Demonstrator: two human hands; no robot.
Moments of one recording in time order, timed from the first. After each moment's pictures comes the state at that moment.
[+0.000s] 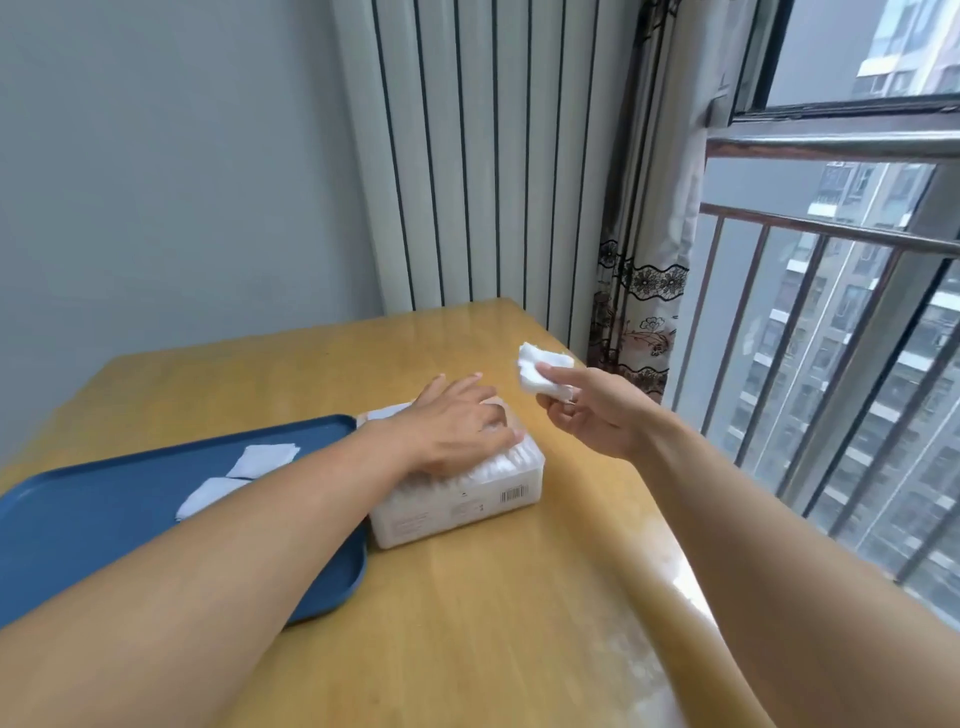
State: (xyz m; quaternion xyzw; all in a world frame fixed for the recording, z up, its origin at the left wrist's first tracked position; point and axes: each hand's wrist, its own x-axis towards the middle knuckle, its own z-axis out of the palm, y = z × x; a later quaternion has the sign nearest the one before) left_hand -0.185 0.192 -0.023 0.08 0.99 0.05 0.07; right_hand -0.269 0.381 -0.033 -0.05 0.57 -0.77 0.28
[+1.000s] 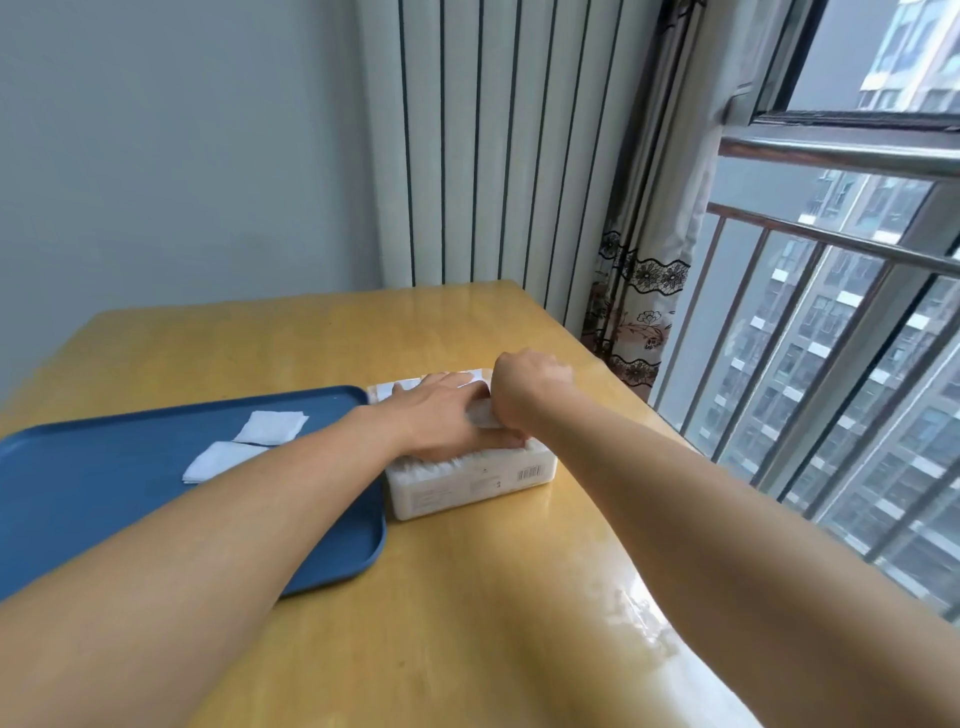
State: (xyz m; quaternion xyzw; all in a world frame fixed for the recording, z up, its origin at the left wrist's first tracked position) left_hand -0.176 0.162 -0.041 0.02 0.99 0.14 0.06; right_hand -0.221 0.284 -0.004 -0.18 0.98 0.02 0.04
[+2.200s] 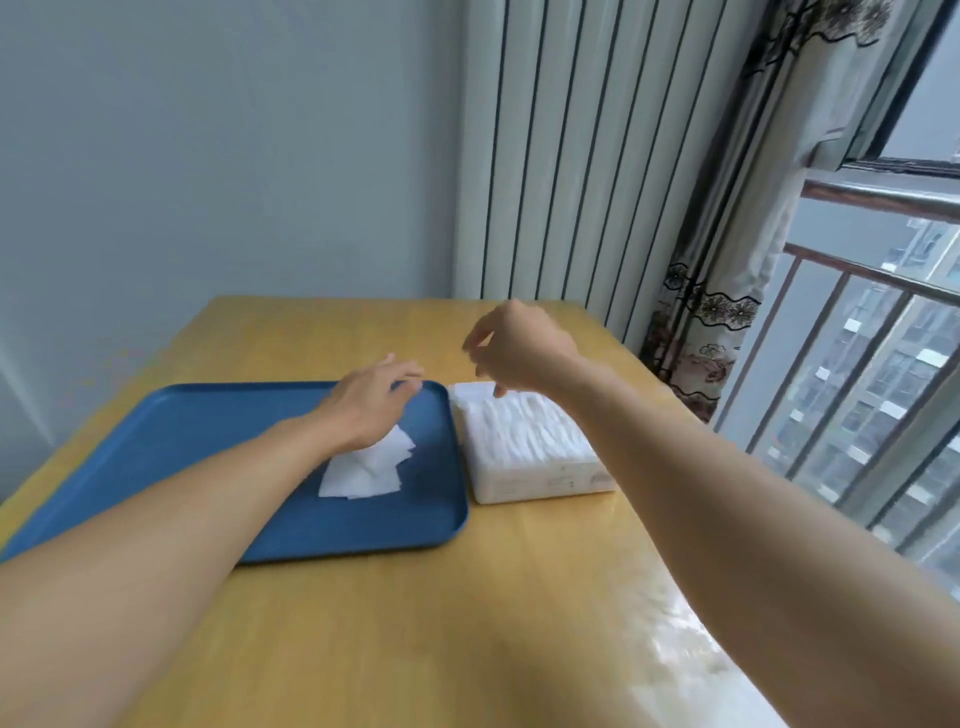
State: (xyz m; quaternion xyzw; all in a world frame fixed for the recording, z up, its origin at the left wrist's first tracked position) left_hand -0.098 0.043 -0.049 -0.11 0.96 0.26 -0.10; right_hand -0.170 0.221 0.039 -0.27 0.94 -0.20 0.00
